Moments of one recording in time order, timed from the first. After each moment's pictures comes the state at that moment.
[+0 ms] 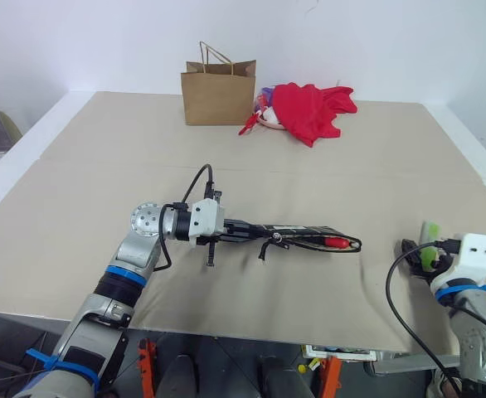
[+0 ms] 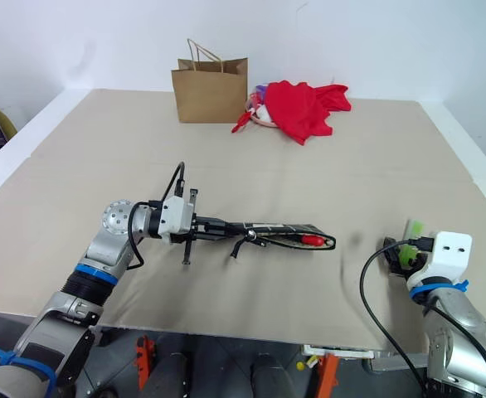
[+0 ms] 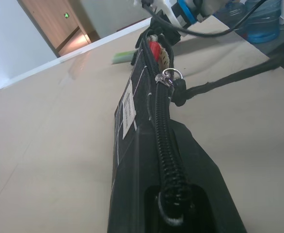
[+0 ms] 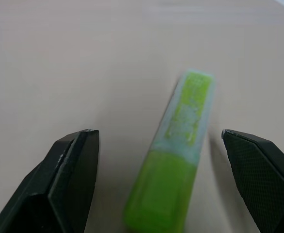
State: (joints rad) left arm -0.66 0.33 -0.22 0.36 -0.24 -0.32 -1.33; right arm -0.01 -0.46 -0.52 -0.07 0.31 0.46 0.23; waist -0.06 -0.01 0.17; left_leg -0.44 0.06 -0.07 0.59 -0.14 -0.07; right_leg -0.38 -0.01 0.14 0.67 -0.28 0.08
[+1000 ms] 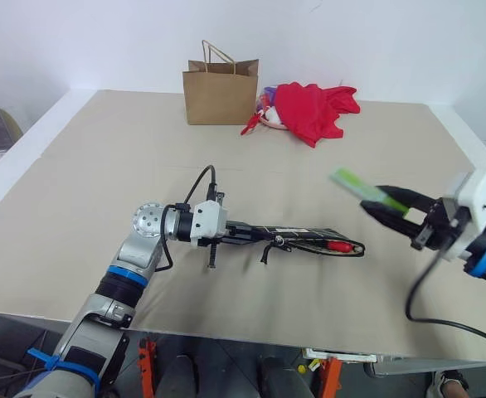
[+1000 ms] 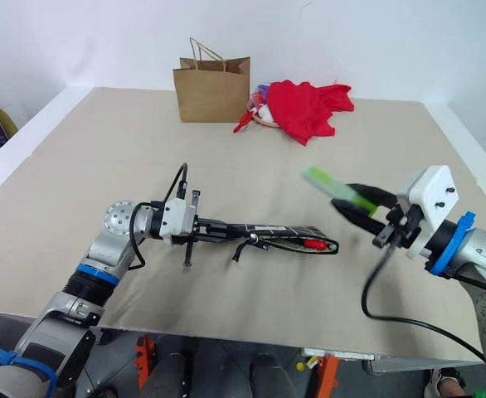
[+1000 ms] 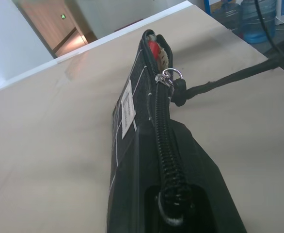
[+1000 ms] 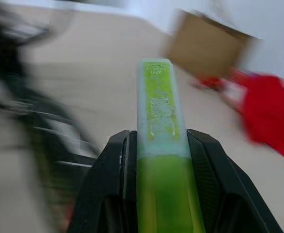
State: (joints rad) left arm -0.67 0.32 -0.23 0.37 -0.24 -0.32 -1.36; right arm -0.04 -0.94 -0.47 -0.50 0.69 0.47 0.96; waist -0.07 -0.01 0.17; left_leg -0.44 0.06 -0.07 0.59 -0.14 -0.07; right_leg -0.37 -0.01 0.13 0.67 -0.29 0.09
